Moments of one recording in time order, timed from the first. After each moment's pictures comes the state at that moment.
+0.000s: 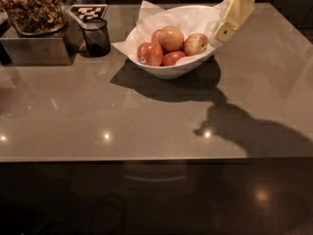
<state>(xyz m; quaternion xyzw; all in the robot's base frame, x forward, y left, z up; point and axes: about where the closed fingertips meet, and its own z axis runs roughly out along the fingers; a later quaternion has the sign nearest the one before) 0.600 -0.135 1.036 -0.62 0.71 0.06 0.32</state>
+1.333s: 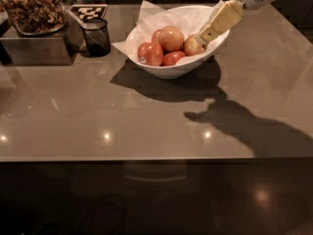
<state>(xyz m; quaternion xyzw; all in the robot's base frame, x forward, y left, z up) 0.622 -0.136 1.026 -0.55 0.73 0.07 0.39</state>
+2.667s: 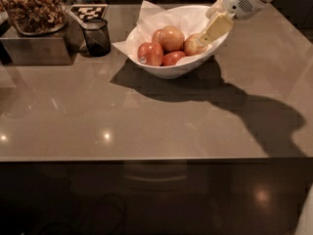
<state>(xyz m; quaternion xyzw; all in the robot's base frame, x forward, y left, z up) 0.670 -0.147 0.976 -0.55 0.76 0.08 0.35</state>
